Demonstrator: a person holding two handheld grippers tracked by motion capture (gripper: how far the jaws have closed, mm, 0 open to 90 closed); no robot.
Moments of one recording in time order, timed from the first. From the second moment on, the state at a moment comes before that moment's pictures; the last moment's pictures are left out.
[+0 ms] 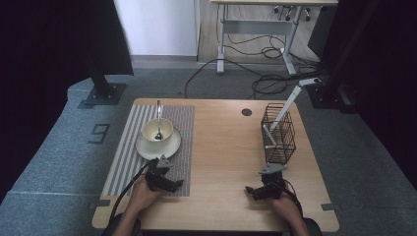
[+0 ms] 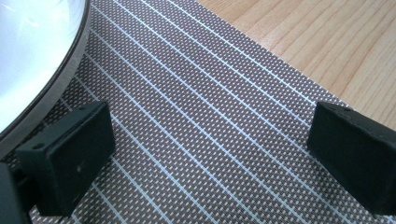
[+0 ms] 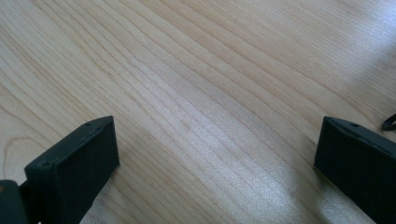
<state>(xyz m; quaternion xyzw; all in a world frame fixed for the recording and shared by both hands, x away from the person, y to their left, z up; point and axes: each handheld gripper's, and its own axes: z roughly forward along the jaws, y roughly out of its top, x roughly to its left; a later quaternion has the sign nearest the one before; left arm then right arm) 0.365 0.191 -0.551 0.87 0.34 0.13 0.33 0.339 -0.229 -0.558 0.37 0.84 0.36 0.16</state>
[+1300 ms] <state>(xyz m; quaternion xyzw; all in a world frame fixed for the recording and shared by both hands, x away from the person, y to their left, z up) 0.357 0.188 -0.542 0.87 0.32 0.14 0.35 0.339 -0.229 -0.558 0.37 0.84 0.36 0.16</state>
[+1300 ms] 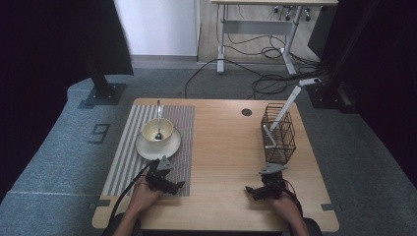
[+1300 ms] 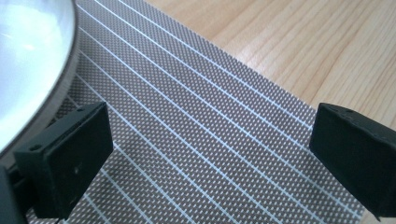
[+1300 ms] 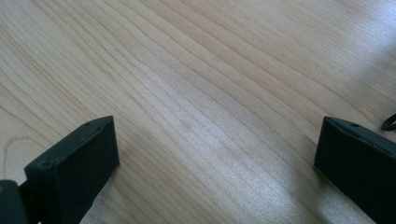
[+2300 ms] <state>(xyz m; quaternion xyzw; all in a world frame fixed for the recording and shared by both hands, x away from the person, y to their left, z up) 0.368 0.161 -0.490 0.87 0.31 0.09 0.38 0.339 -0.229 -0.558 0.37 0.84 0.36 0.16</state>
